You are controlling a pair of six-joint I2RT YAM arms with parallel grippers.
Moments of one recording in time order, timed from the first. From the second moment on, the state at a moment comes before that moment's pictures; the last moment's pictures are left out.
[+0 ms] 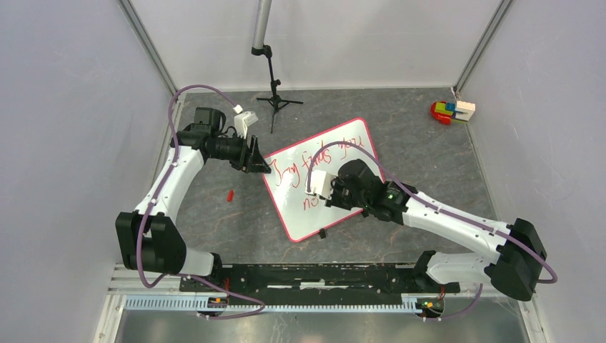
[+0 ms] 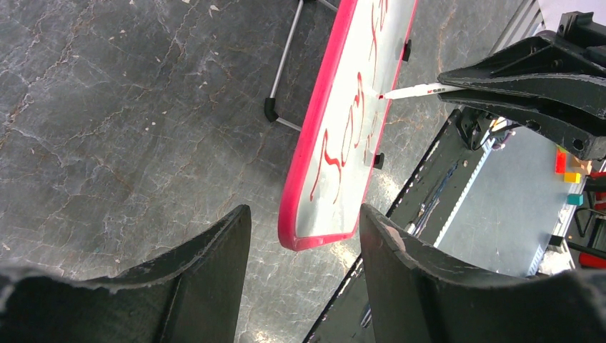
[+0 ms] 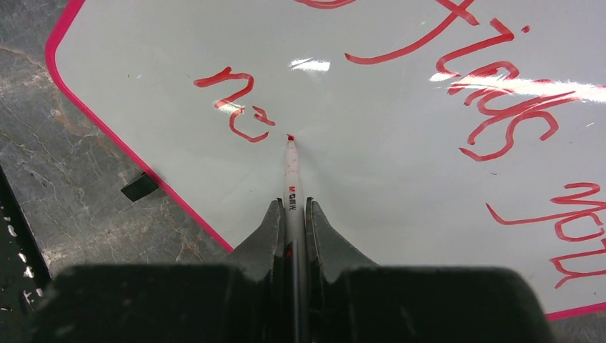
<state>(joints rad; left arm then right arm) -0.11 1.40 1.20 -0.83 0.84 0.20 0.93 1.21 0.88 -0.38 -0.02 -0.52</state>
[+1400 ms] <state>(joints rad) -0.11 1.40 1.20 -0.83 0.84 0.20 0.89 1.19 0.86 -0.40 -0.02 -0.53</state>
